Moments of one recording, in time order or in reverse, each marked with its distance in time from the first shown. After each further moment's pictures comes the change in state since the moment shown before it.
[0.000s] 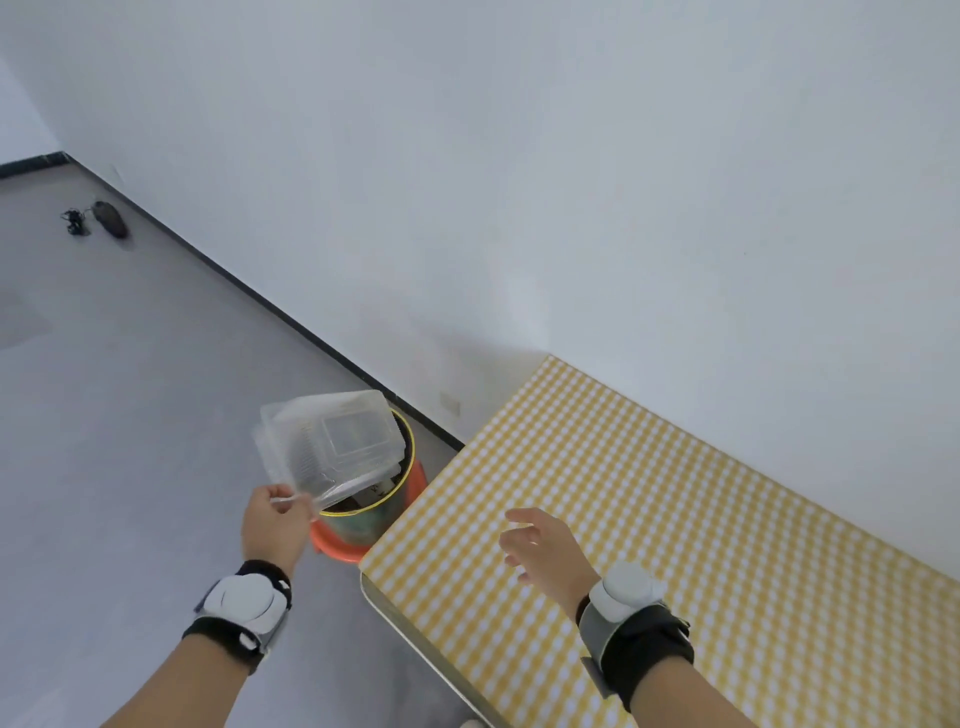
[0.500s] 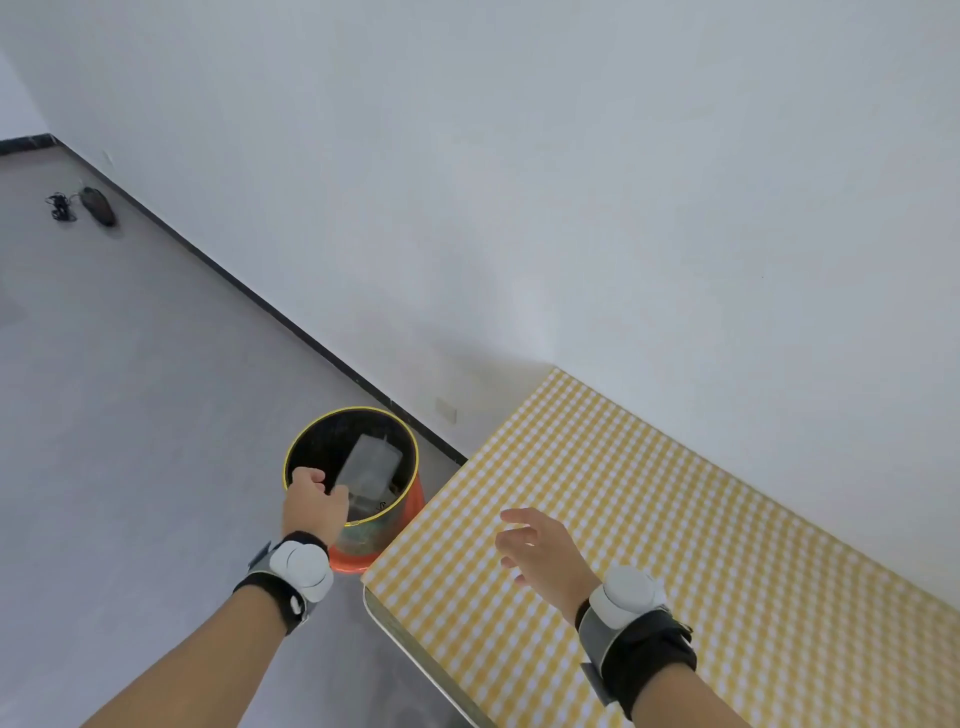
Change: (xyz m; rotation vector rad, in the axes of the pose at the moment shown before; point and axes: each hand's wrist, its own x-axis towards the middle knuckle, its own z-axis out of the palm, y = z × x) left_hand 0.018 0.021 0.035 0.268 -0.138 0.091; right_hand 0.009 -0.024 0.017 -0.043 0.013 -0.032
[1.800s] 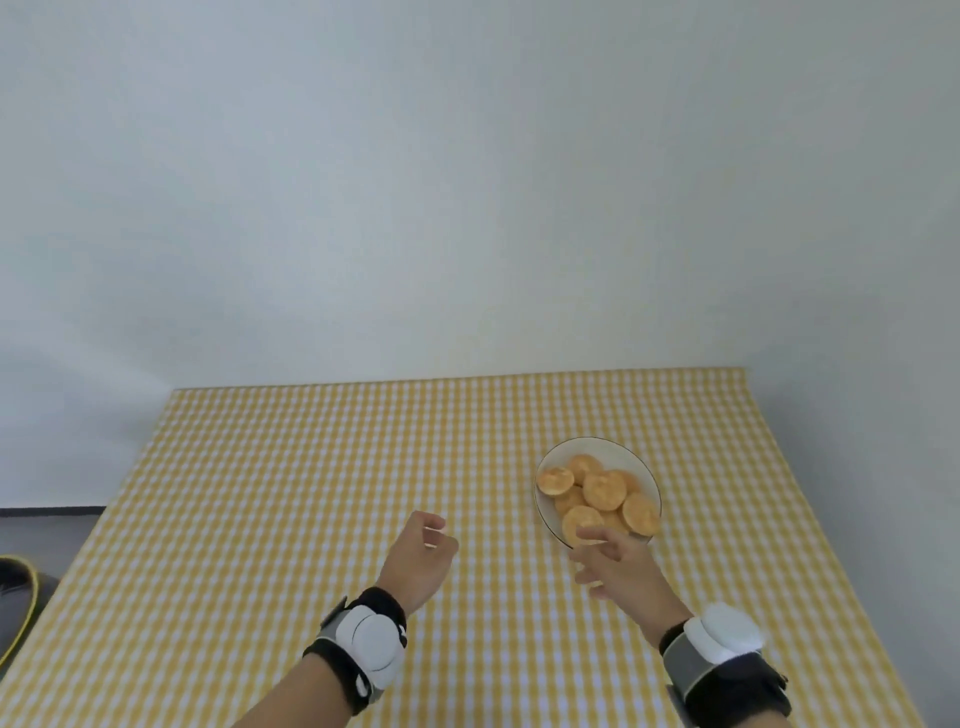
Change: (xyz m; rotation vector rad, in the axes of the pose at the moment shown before) left_hand -0.503 0.101 0.389 0.365 -0.921 0.370; right_hand -0.328 0.382 -0.379 0.556 0.592 0.227
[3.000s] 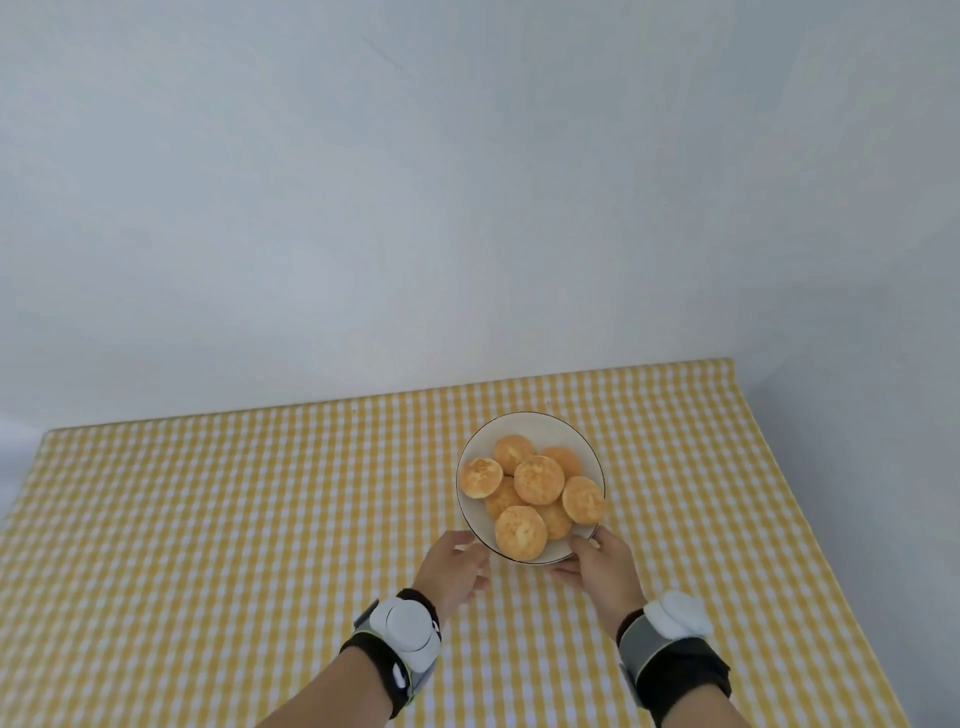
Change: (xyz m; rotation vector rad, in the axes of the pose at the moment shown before) left_hand 0.110 0.049 0.082 -0.180 -0.228 -0.308; right_hand 0.129 0.009 -0.008 0.386 0.214 0.136
